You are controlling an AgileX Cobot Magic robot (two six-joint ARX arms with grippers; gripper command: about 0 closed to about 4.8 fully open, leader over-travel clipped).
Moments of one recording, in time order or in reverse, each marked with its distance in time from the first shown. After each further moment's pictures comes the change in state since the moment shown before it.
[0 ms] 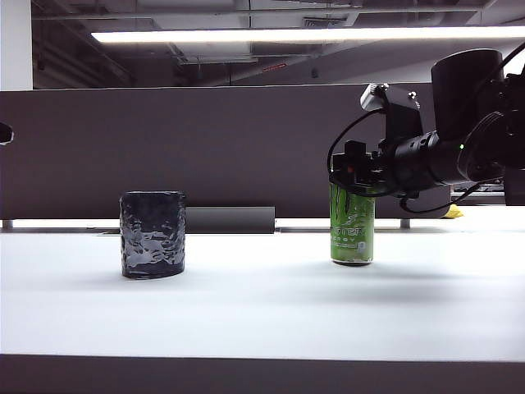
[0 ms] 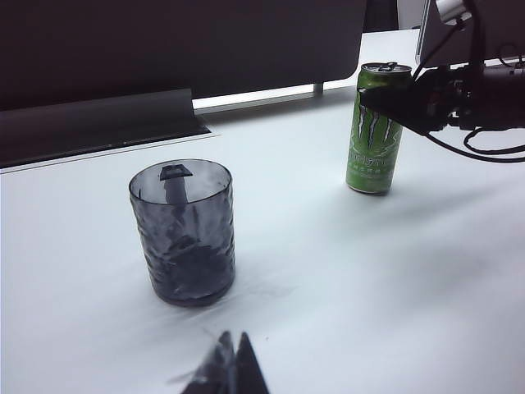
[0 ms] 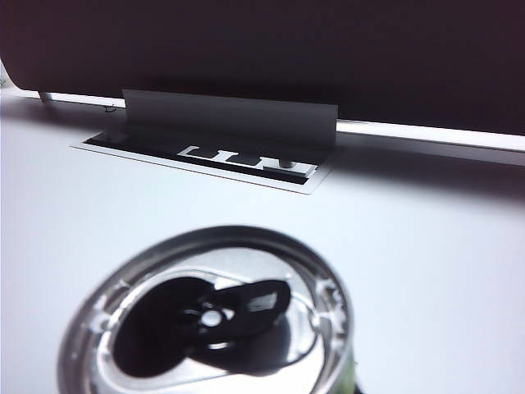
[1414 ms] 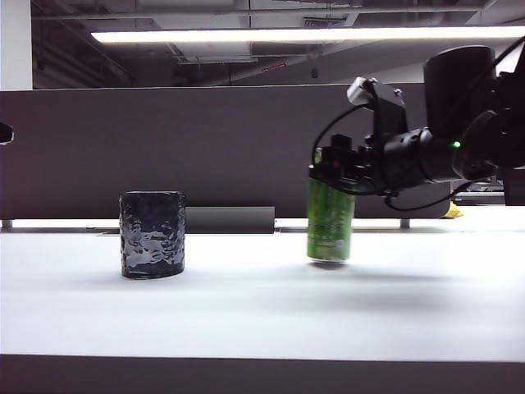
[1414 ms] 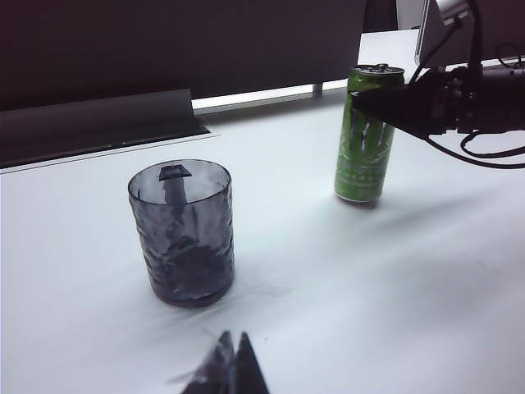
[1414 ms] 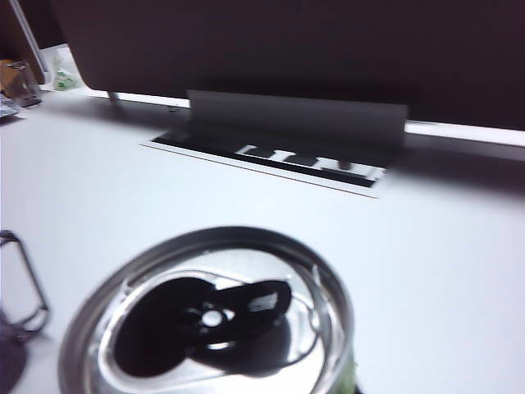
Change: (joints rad) left arm 0.000 0.000 0.000 0.000 0.000 0.000; right arm 0.033 -0.003 0.000 0.016 -0.101 0.027
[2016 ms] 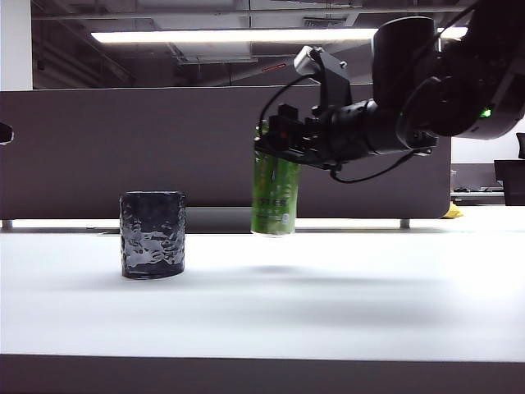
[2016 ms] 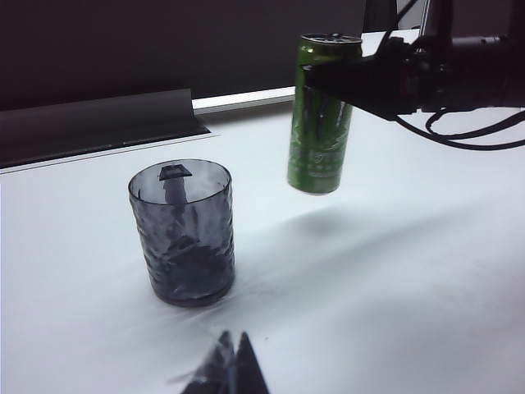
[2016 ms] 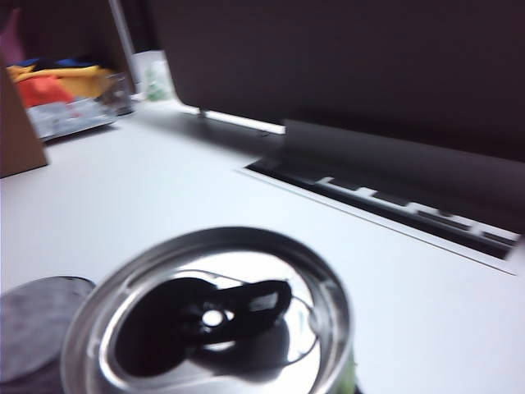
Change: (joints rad) left arm 0.000 0.000 0.000 0.000 0.000 0.000; right arm 0.126 -0.007 0.141 -0.111 -0.037 -0.021
